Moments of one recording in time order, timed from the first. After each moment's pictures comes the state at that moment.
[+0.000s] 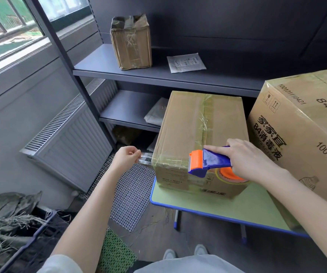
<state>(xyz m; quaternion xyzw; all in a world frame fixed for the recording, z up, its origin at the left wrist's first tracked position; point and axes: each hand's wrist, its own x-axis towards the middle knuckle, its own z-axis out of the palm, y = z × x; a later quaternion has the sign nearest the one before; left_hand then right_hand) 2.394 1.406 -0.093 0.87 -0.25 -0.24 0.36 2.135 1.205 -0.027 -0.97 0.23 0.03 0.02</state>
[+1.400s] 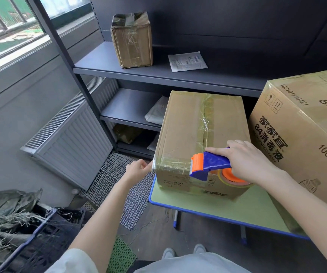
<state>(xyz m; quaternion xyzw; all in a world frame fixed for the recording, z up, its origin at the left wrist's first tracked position) 2.368 1.397 -0.135 0.88 -0.25 -0.33 0.25 2.137 1.206 -0.023 -0.98 0.22 0.04 0.01</state>
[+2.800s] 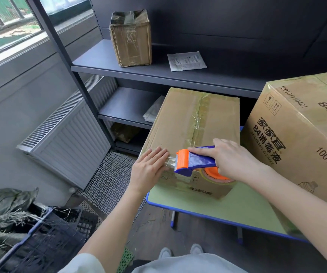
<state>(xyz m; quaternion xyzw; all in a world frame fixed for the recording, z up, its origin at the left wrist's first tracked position) 2.337 1.384 -0.140 0.74 -0.59 0.19 0.25 2.158 1.215 -0.018 -0.98 0.17 0.02 0.00</state>
